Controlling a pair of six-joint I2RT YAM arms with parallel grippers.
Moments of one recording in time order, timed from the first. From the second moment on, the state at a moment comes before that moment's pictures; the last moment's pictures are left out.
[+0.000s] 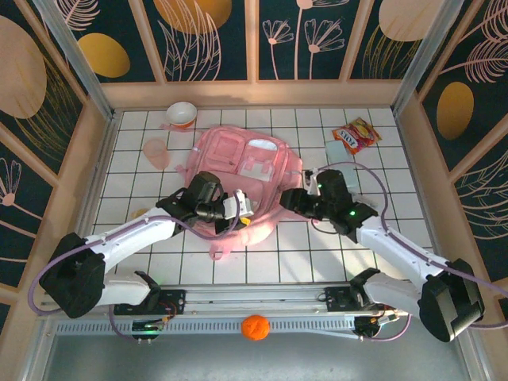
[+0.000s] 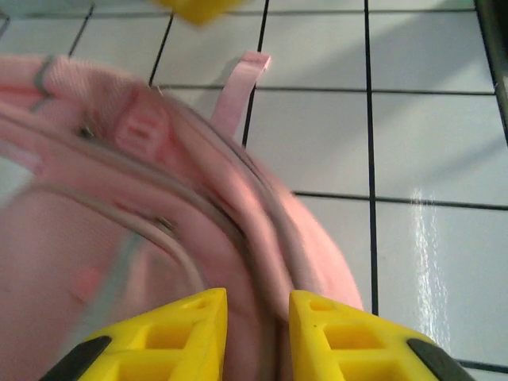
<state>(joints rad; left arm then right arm) -0.69 1.31 0.75 -0.20 0.53 0.56 0.60 1.08 0.62 -0.15 -0.33 0.87</state>
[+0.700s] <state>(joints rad) -0.57 1.27 0.77 -0.05 0.55 0.43 0.74 1.16 0.64 -0.15 -0.05 1.16</state>
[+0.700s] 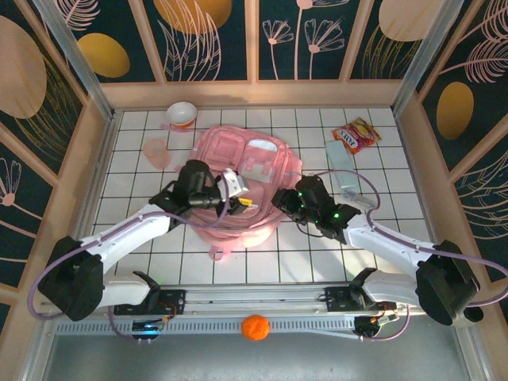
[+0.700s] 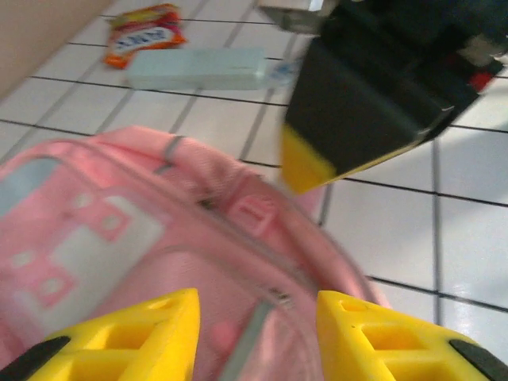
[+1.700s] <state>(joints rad) -0.59 1.44 0.86 -0.37 0.30 0.96 0.74 1.22 0.63 -0.09 -0.08 1.08</state>
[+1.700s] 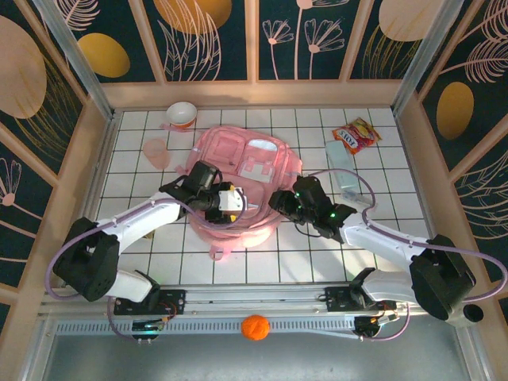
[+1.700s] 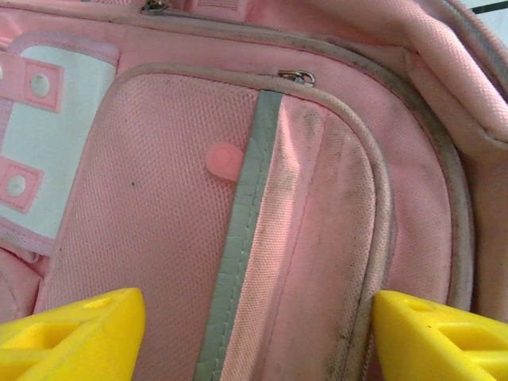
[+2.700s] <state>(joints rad) -0.60 1.52 0.82 -0.26 0.33 0.91 0.75 1.17 0.63 -0.10 -0.07 1.06</state>
